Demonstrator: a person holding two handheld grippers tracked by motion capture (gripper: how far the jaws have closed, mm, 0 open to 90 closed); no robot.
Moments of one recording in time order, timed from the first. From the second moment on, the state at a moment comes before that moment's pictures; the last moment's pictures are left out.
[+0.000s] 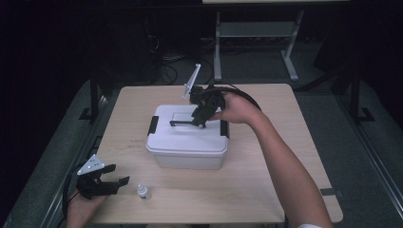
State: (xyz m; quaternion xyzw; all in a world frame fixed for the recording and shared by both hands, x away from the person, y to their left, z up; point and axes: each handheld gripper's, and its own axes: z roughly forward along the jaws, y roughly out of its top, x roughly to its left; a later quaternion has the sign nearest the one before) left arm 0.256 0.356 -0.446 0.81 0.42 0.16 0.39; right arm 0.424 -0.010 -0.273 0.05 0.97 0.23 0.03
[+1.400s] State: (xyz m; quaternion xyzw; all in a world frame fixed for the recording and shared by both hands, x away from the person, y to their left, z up) left arm 0.256 0.360 -0.447 0.81 0.42 0.15 0.39; right arm 0.439 0.015 -0.282 0.03 0.98 0.21 0.01
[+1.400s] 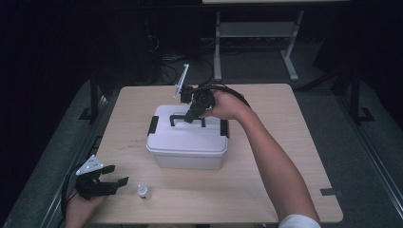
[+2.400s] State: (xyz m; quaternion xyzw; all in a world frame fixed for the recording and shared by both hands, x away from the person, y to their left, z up) left arm 0.257 0.363 -0.447 0.81 0.42 0.16 0.39; right arm 0.428 0.006 -0.252 0.03 0.97 0.24 0.03
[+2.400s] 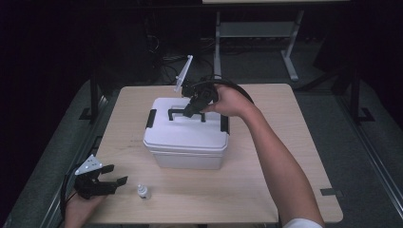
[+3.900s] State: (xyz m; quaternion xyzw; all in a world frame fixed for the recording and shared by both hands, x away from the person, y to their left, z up) left arm 0.259 0.357 -0.449 0.82 0.42 0.15 0.37; right arm 0.367 -0.117 -0.220 0.08 0.96 0.27 0.08
